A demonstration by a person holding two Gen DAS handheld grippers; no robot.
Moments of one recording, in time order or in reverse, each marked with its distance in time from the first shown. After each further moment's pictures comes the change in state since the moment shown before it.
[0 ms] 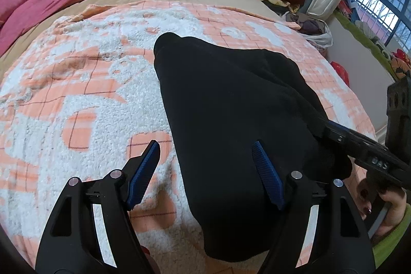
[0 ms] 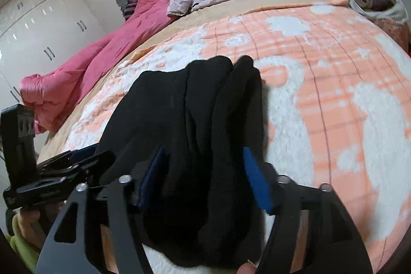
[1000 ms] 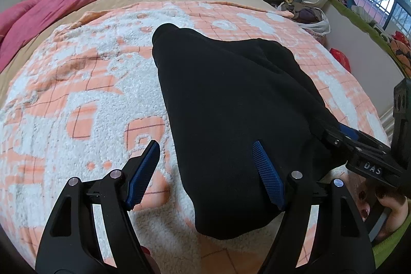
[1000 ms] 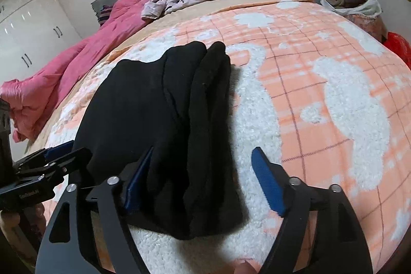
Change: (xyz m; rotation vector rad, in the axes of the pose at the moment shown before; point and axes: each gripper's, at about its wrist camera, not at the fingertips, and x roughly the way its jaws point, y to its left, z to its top) left arm -0.010 -0.019 -0.015 0.071 0.012 0.037; right arm -0.016 0.000 -0.034 0.046 -0.033 -0.162
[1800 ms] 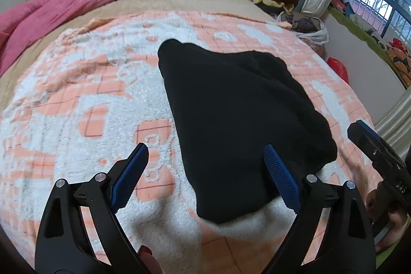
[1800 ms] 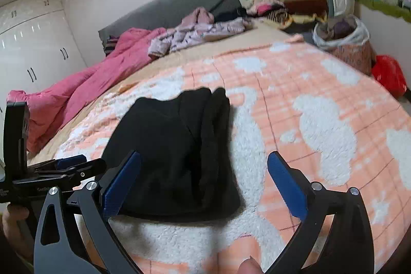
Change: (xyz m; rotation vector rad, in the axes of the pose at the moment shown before) left arm -0.030 0.002 -0.005 -0.015 -0.058 -0.003; right arm -0.065 0.015 -0.012 -0.047 -0.253 -0.024
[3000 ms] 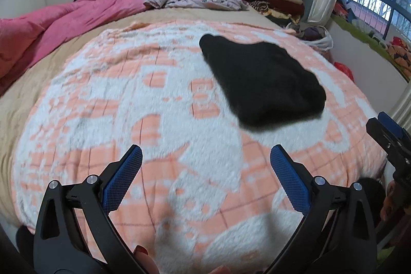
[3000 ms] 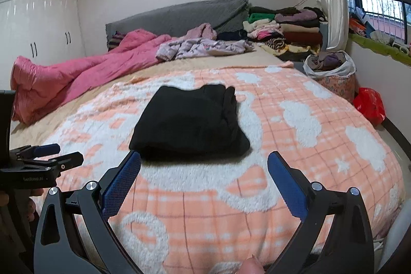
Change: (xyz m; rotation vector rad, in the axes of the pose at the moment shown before) left arm -0.093 0.036 -0.104 -0.003 -0.086 0.080; right arm -0.091 0.066 -0.073 -0.157 -0.066 -0.102
